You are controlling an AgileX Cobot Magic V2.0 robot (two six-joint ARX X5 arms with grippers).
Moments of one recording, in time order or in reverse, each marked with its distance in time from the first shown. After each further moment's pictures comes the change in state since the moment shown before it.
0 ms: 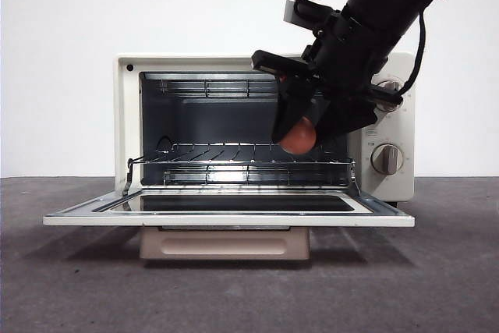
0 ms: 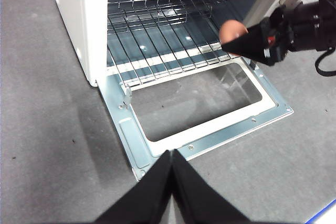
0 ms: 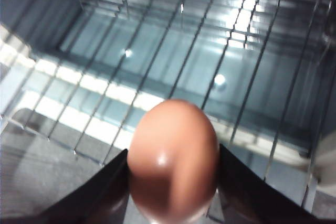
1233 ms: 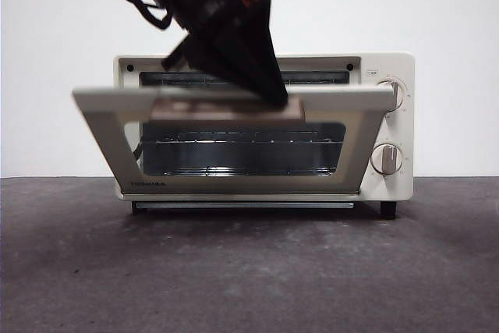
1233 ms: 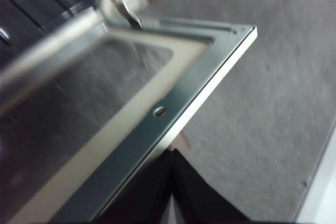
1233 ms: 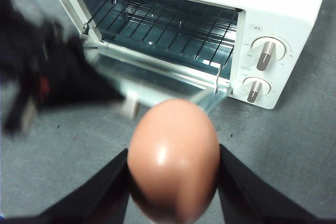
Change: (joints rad) left arm -0.416 0.909 0.327 0.332 0.039 0.040; right arm 0.194 -0.798 0.000 -0.704 0.185 0.021
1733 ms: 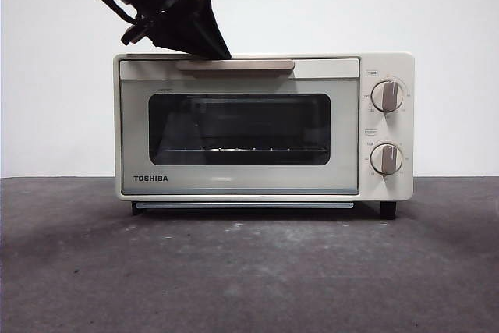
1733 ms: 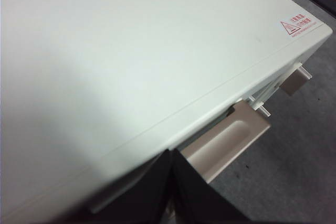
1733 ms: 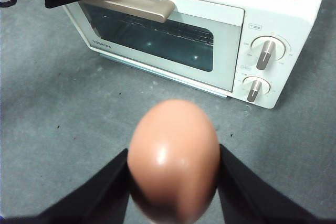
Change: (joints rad) left arm 0.253 -0.025 0.011 0.277 -0.007 -0.011; right arm 0.000 0.000 0.000 -0.001 0.000 0.004
